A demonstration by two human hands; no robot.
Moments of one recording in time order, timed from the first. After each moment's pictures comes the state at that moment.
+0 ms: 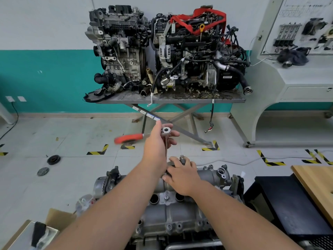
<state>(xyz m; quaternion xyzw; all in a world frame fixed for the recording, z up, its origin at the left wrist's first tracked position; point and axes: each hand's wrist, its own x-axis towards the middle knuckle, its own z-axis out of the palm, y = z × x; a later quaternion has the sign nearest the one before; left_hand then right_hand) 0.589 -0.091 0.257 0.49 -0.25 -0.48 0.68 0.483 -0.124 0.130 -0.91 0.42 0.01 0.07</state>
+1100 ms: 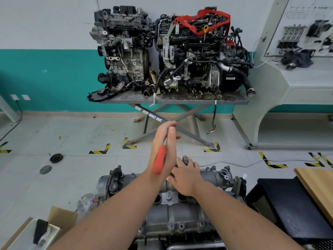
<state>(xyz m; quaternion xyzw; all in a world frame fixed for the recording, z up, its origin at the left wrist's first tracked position) 0.582 -0.076 0.240 0.53 -0.50 -0.18 0.66 0.482 -0.123 0.132 -0.91 0.42 0.02 0.08</state>
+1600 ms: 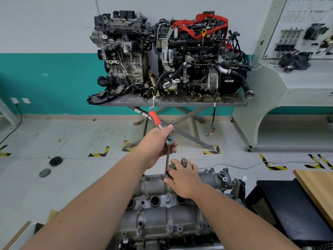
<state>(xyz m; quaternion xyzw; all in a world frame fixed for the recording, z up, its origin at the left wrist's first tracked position) 0.618 -0.088 0.278 0.56 -0.36 -0.54 0.52 0.484 -0.125 0.129 -0.91 0.41 0.01 0.07</state>
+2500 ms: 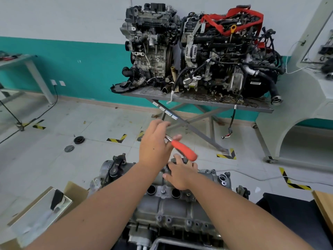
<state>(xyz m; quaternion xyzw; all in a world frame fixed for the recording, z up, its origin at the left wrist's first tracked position) 0.591 -0.065 0.240 0.69 -0.55 0.07 0.47 0.484 -0.129 0.163 -0.91 0.37 0.15 0.14</state>
